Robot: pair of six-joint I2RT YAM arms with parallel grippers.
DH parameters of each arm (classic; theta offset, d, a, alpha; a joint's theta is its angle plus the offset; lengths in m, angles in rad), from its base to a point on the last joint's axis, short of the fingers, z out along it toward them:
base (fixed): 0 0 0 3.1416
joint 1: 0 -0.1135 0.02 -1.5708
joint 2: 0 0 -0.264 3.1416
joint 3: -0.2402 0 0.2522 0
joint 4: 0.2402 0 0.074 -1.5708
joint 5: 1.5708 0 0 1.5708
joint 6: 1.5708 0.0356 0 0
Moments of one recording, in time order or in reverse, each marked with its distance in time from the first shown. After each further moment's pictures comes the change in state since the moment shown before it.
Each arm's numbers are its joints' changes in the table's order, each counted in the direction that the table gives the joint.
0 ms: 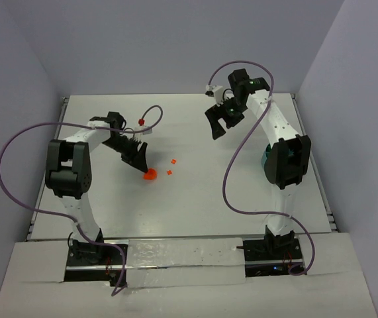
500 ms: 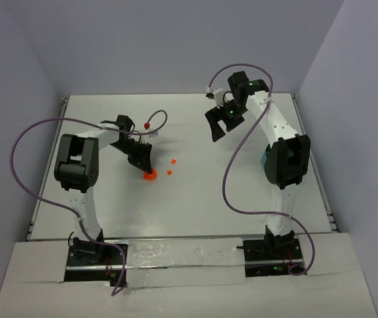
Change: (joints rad) left arm 0.053 -0.120 0.000 -0.159 -0.051 -0.162; right arm 0.007 0.001 0.041 -0.006 -0.006 0.032
